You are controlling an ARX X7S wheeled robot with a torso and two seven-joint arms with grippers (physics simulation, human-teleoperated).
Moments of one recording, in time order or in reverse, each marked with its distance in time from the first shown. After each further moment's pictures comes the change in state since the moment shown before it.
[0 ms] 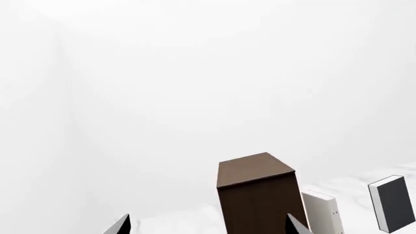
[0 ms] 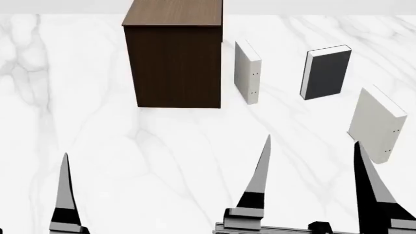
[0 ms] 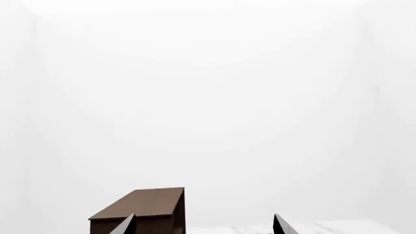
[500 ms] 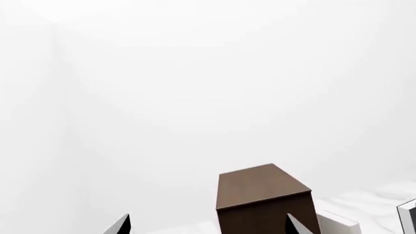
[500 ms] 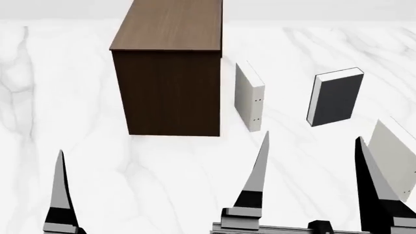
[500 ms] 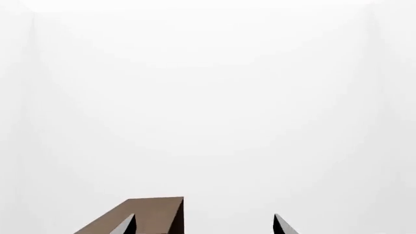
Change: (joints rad) left arm -0.001 0.021 0.005 0.036 0.030 -0.011 0.024; right arm 0.018 0.030 -0.018 -0.046 0.017 0.044 0.033
